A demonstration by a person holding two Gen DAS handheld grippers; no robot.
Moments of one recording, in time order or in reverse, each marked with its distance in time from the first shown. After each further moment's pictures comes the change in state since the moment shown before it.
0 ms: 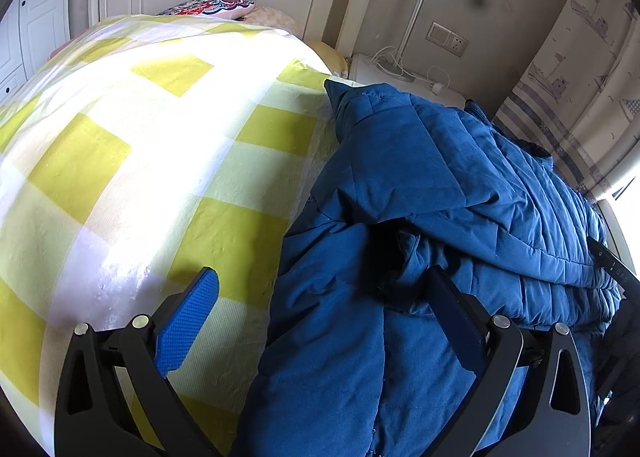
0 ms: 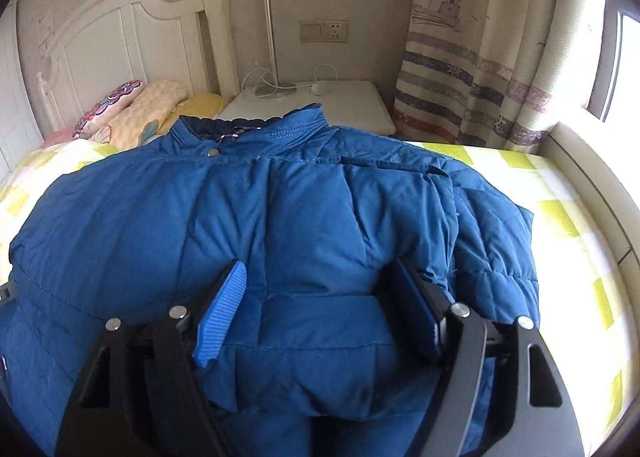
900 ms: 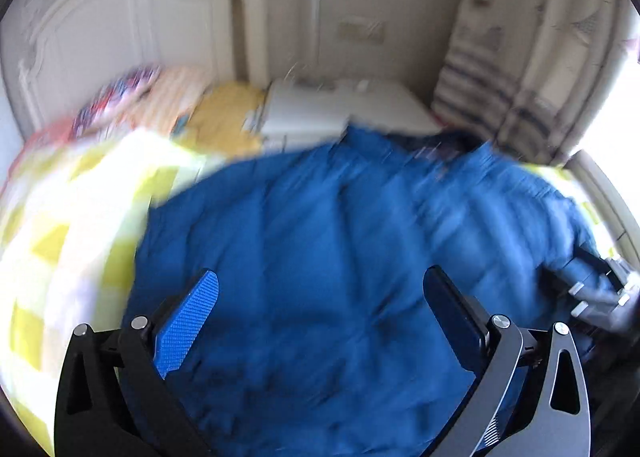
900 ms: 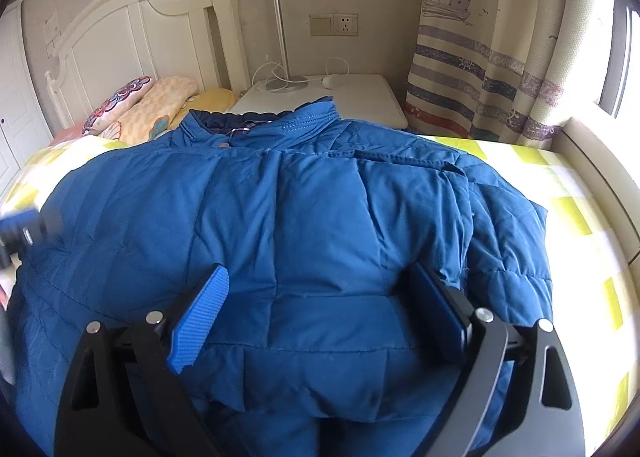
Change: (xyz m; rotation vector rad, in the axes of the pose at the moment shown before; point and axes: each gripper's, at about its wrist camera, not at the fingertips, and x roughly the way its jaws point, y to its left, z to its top) left arm 0.020 -0.186 0.061 0.339 -0.065 -0.024; right arm 0.007 0.010 0.006 -0.009 0.022 0.029
